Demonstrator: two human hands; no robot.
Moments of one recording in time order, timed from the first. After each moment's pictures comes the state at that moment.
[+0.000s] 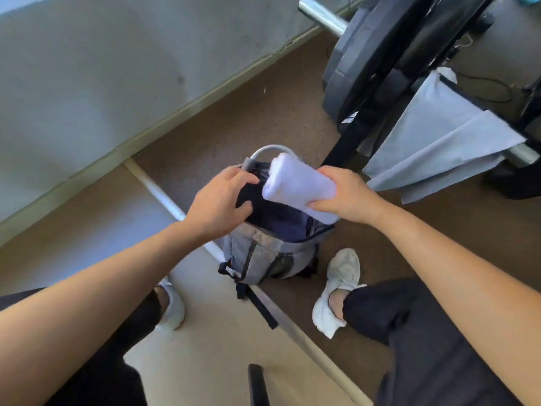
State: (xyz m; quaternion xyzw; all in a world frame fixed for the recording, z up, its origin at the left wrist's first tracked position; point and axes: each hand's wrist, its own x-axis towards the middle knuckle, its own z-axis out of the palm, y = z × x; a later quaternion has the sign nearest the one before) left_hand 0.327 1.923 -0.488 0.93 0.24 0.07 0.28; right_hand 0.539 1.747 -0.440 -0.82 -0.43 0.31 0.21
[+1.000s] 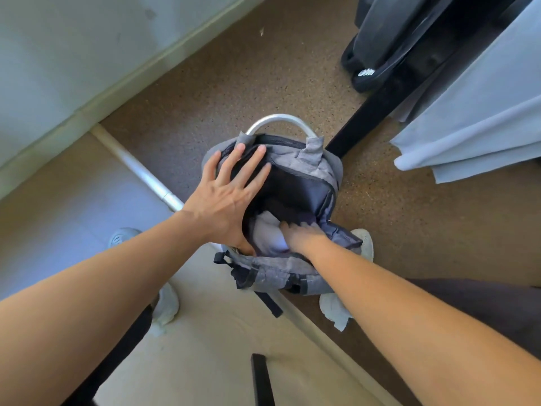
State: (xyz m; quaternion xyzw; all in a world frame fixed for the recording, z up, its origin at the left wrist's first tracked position) left_hand 0.352 1.938 -0.573 0.99 0.10 -0.13 0.01; right_hand 0.489 1.772 -0.690 -0.77 -0.44 0.41 -0.22
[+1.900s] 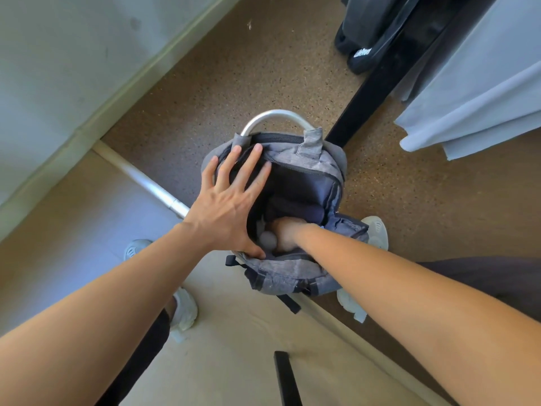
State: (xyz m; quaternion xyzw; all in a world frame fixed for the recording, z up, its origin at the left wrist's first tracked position) left_hand 0.351 1.937 -0.570 0.98 0.11 -0.14 0.04; right_hand 0.468 1.811 -0.679 -0.74 -0.46 0.48 -0.11
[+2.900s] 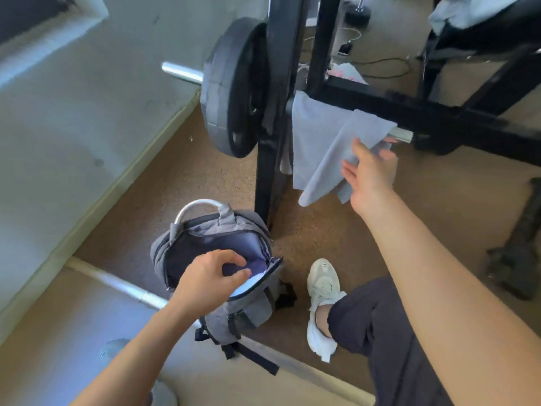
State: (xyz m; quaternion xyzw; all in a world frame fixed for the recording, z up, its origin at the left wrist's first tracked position) left_hand 0.394 1.848 -0.465 0.91 0.22 -0.10 0.35; right_hand 0.636 1.664 -0.398 -0.60 0.17 0.08 0.78
